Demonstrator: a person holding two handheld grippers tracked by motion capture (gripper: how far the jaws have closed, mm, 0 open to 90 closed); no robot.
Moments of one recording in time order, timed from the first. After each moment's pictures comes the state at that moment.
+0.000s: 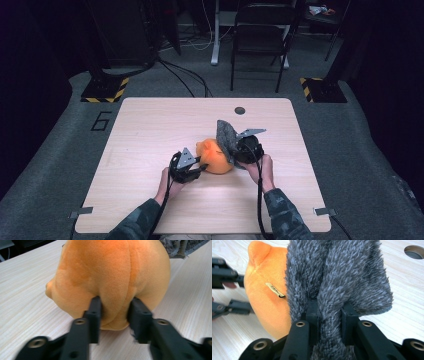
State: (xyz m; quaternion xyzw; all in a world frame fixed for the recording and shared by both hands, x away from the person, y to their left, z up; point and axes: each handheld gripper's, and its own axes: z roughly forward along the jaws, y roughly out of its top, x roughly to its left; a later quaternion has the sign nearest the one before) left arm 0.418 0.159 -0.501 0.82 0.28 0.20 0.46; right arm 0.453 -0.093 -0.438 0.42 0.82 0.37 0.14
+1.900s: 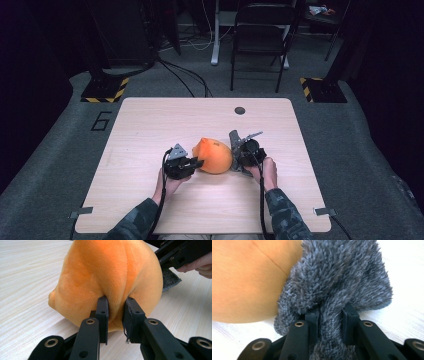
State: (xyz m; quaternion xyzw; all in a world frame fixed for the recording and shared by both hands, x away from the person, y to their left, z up) left arm 0.423 0.176 -0.493 0.78 0.35 0.12 0.50; right arm 0.474 -0.106 -0.482 0.46 0.84 0.25 0.12
